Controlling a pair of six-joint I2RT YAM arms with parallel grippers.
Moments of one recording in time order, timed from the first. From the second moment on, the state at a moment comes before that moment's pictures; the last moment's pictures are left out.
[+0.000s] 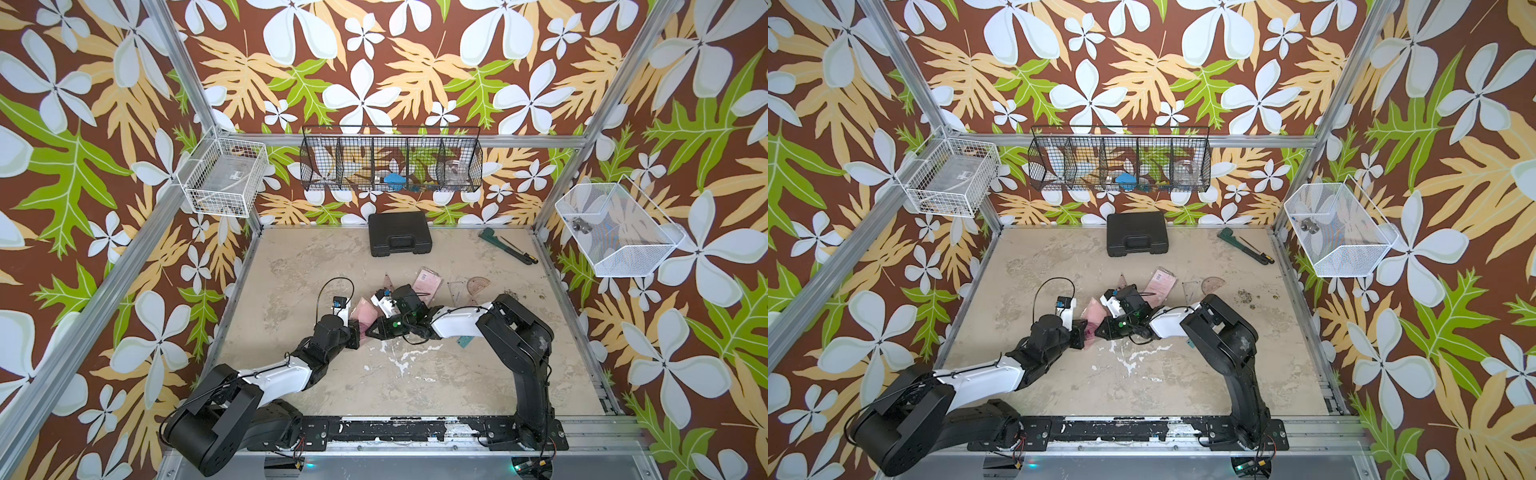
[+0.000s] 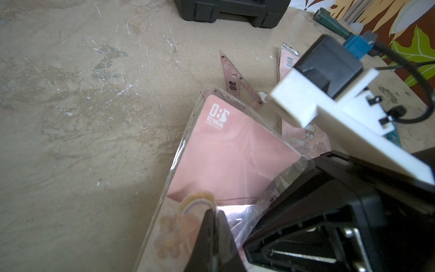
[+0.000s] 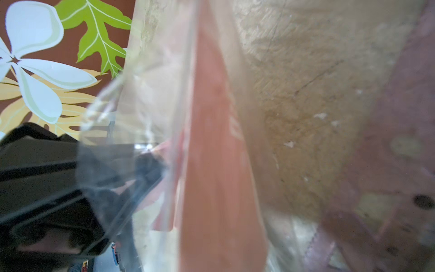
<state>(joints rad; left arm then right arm) -0.52 1.25 0.27 0.44 -0.07 -0.38 0.79 2.02 1.07 0.21 -0.56 0.63</state>
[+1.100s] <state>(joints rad) -0.52 1.25 0.28 0.40 -0.27 -0.43 0.57 1.69 1.02 0.07 -0.56 0.53</state>
